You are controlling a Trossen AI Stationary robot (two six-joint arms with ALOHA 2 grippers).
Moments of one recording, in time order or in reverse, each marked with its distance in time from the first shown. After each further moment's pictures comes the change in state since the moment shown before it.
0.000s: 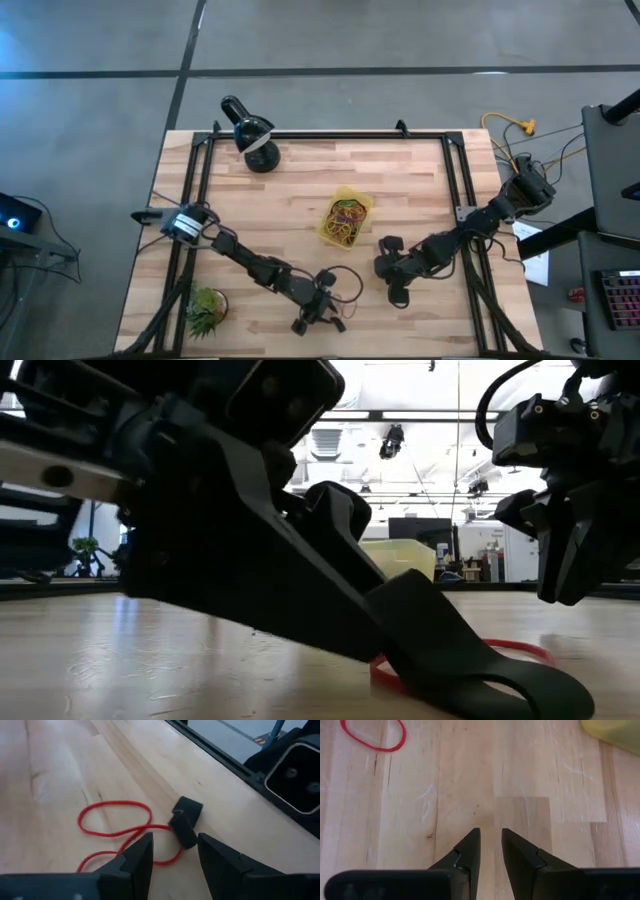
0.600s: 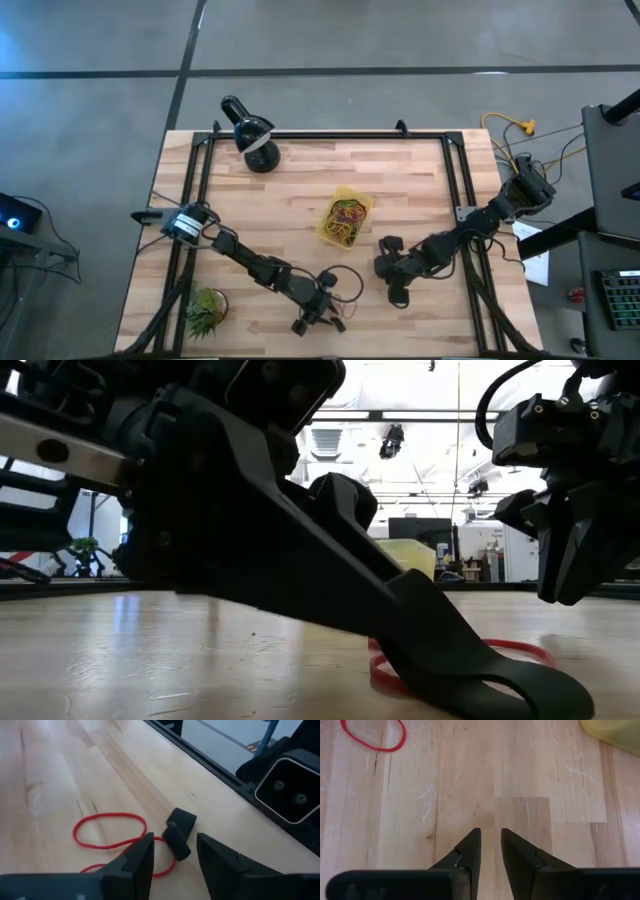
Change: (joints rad) left arm 0.003 0.003 0.000 0.039 0.030 -0.001; right arm 0.000 0.000 0.000 0.002 0.000 0.000
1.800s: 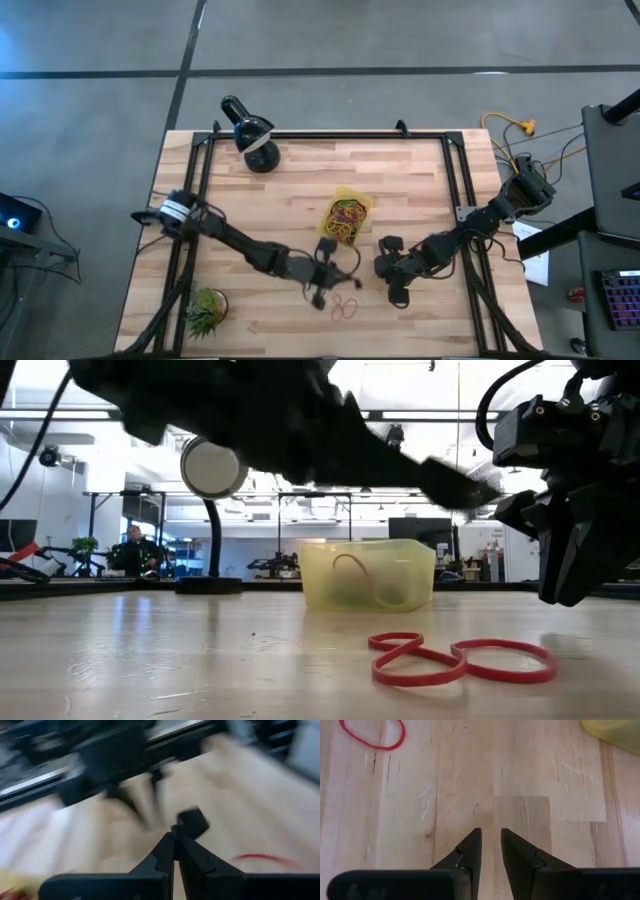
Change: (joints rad) left arm 0.087 -0.151 -0.014 -0.018 -0.380 0.163; right arm 0.000 0.000 -0.002 0.000 0.000 -0.003
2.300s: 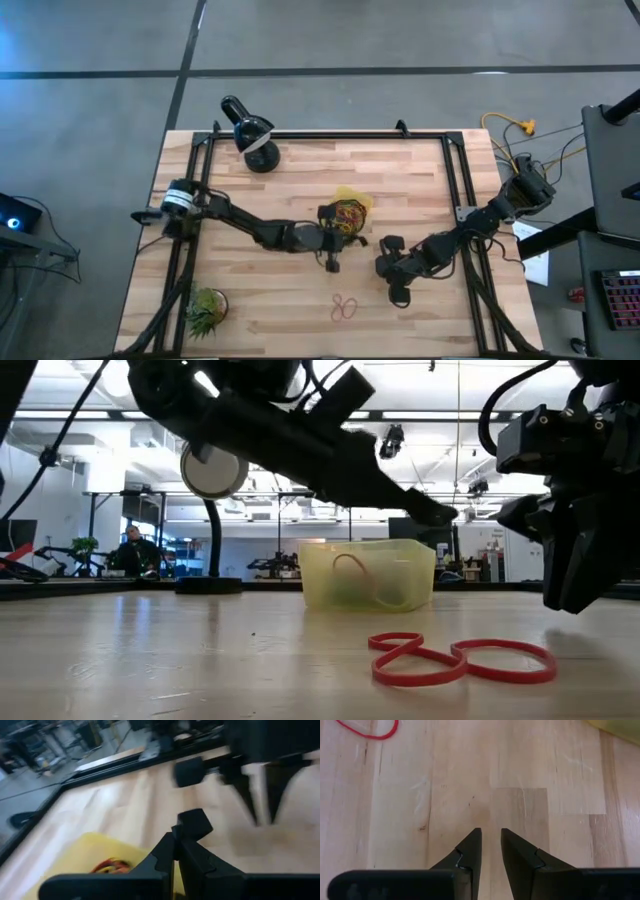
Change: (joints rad) left arm 0.186 -0.017 0.001 -0.004 -0.101 0.018; right arm 0.000 0.000 -0.015 -0.001 0.000 -0.001
